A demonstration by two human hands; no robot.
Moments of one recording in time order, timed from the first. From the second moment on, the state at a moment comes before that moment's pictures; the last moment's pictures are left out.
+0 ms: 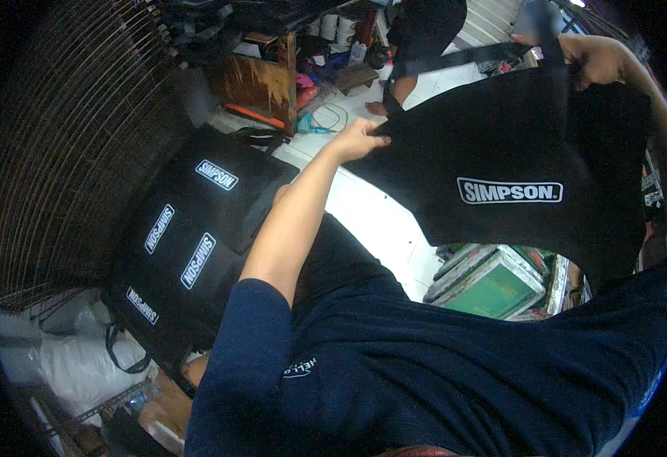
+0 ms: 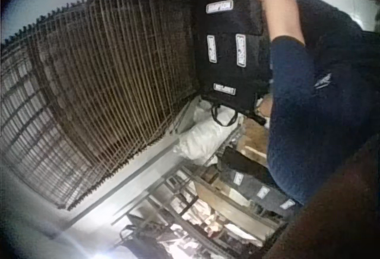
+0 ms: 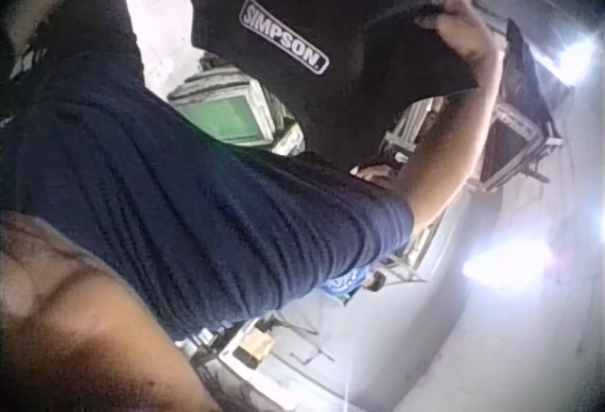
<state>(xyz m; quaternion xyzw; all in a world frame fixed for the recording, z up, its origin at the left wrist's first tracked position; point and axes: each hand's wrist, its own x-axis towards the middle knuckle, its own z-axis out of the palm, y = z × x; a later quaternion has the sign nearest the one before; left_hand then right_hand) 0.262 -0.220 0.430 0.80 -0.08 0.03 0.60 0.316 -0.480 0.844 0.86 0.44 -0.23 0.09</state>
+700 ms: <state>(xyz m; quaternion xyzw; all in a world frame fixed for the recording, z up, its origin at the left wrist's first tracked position) 0.190 -0.139 0.746 0.59 -0.05 -0.10 0.80 0.522 -0.405 0.735 0.90 0.40 0.11 -0.13</state>
